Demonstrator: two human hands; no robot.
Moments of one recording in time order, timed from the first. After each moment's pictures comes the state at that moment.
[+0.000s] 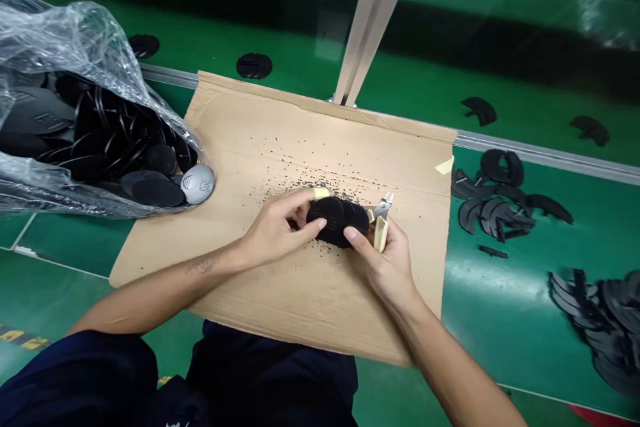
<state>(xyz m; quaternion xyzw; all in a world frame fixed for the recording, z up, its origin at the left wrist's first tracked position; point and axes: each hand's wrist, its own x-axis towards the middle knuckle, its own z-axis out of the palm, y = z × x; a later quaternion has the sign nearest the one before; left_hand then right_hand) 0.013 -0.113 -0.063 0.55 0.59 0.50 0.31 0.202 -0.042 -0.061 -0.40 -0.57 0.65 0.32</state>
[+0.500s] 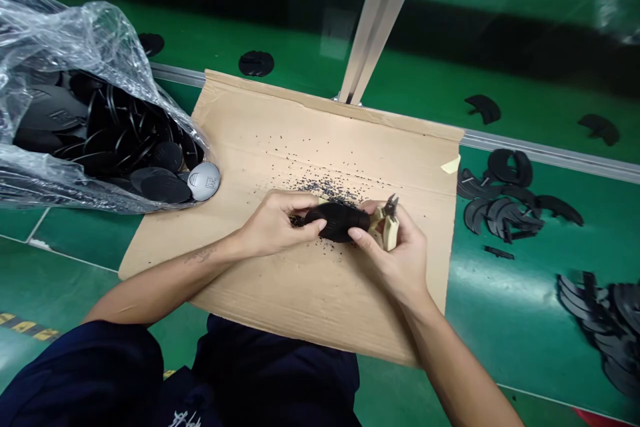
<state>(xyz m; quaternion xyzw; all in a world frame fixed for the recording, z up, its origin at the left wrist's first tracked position) 0.004 -0.110 -0.052 0.59 0.56 0.48 0.33 0.207 -0.035 -0.051 -0.39 -0.67 0.54 0.32</state>
